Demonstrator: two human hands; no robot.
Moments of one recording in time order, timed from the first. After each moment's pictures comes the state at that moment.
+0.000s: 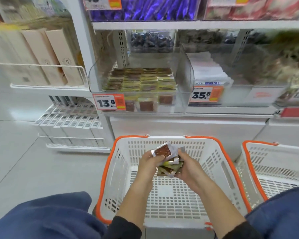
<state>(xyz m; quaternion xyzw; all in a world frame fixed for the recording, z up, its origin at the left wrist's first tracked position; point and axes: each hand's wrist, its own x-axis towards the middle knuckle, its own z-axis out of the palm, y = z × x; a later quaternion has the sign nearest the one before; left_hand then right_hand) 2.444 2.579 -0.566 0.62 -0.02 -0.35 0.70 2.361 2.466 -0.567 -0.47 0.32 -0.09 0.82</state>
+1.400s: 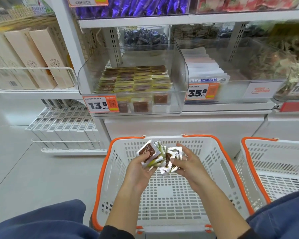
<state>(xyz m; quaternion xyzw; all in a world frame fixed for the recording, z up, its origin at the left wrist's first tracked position) 2.459 2.585 -0.565 0.43 0.08 -0.43 0.79 2.359 2.459 -0.563 -0.53 0.33 -0.14 0.77</state>
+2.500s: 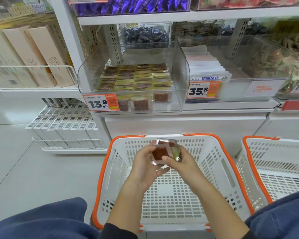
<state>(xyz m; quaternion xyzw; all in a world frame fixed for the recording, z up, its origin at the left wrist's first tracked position) 2.451 2.576 -0.546 0.47 -0.02 -0.48 0.74 2.359 2.473 -0.554 -0.67 0.26 -0.14 0.68</state>
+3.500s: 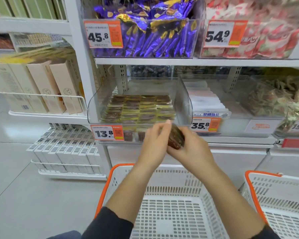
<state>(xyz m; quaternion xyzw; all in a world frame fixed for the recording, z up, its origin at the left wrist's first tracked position) 2.500 2.518 -0.431 0.74 -0.27 -0.13 0.61 2.409 2.440 -0.418 -0.91 0.25 -0.21 0.25</state>
